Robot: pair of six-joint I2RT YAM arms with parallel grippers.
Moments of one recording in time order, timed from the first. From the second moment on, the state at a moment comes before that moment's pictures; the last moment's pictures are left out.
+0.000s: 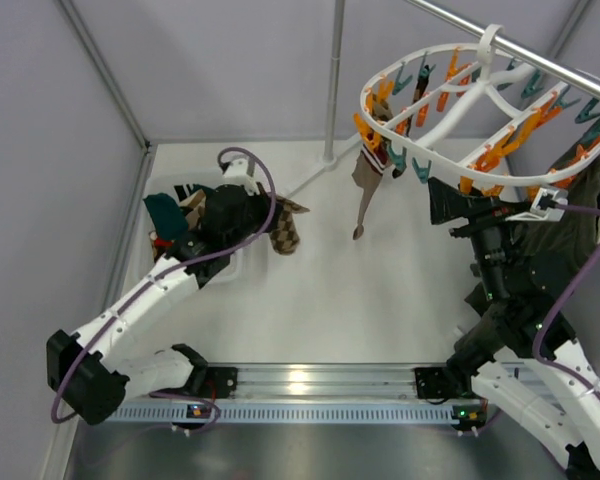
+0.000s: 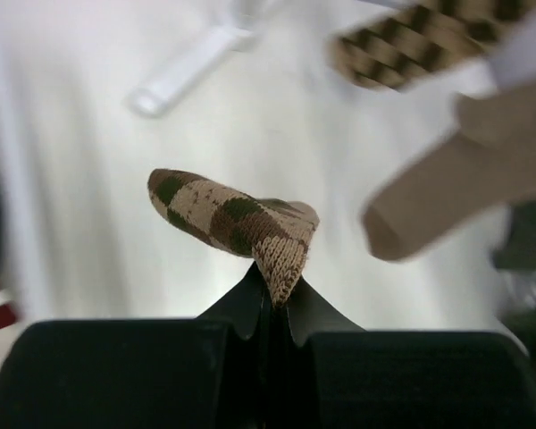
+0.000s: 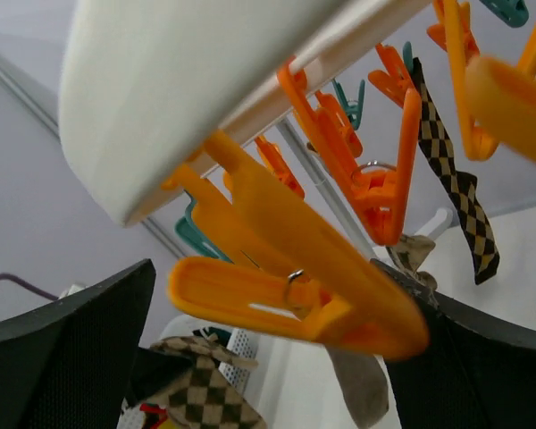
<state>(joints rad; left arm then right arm) -0.65 1.14 0.99 -0.16 -0.13 -0.54 0.57 0.55 0.83 0.07 0.36 0.52</state>
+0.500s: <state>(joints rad) -0.18 1.18 1.22 -0.48 -0.32 -0.50 0.57 0.51 0.89 -0.24 0.14 0.48</state>
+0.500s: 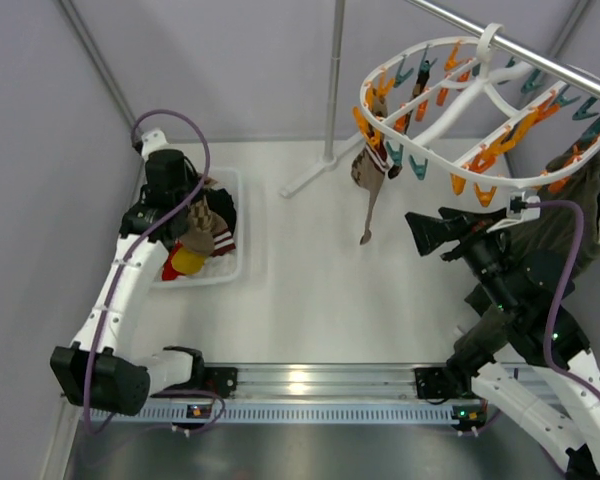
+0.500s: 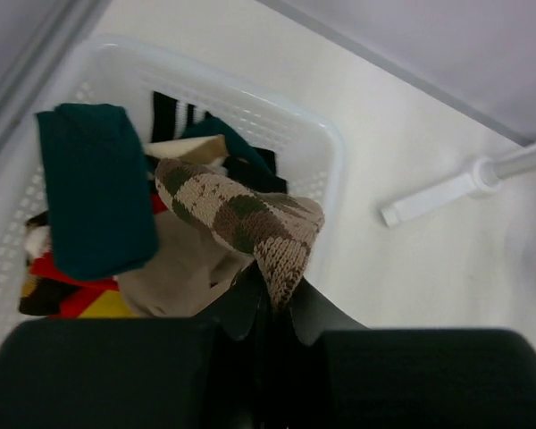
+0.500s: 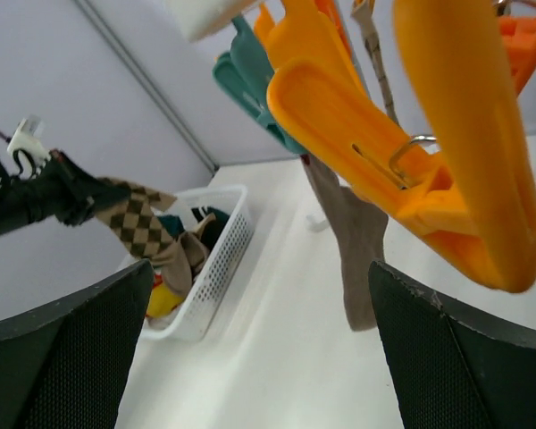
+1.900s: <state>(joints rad) -0.88 1.39 0.99 0.39 0.11 -0.06 0.57 0.27 1.03 -0.58 -0.10 0.37</state>
